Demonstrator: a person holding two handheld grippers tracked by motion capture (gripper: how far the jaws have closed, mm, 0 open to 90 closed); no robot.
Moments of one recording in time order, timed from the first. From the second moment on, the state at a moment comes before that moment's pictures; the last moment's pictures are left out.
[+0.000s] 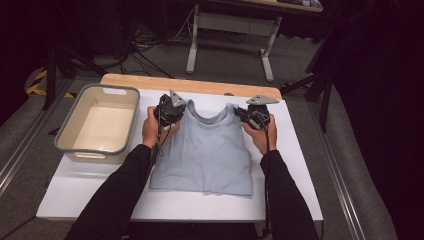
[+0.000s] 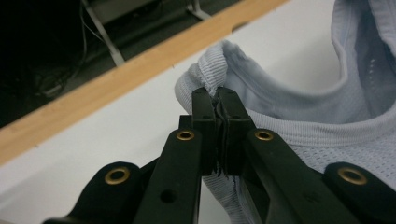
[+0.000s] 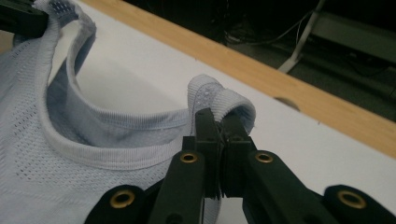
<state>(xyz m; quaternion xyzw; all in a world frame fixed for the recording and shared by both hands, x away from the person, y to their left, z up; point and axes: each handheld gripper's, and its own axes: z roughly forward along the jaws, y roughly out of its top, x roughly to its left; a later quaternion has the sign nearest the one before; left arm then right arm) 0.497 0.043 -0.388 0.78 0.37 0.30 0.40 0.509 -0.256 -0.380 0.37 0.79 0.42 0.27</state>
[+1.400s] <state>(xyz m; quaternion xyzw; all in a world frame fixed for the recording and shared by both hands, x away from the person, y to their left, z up) 0.428 0.057 -0.395 0.79 0.26 0.30 0.47 0.444 -0.250 -0.376 0.33 0.77 0.45 0.32</state>
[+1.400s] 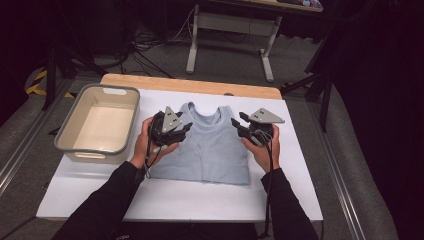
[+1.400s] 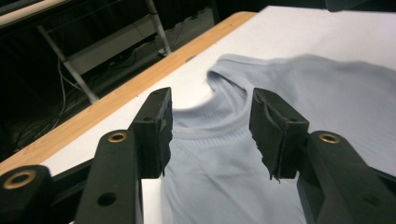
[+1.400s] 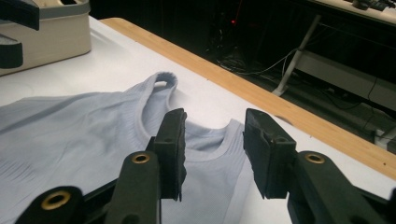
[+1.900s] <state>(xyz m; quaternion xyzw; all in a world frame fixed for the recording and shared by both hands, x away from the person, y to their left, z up) 0.397 0.078 -0.414 0.80 0.20 0.29 0.48 0.404 -0.249 -0.391 0.30 0.77 0.47 0.32</state>
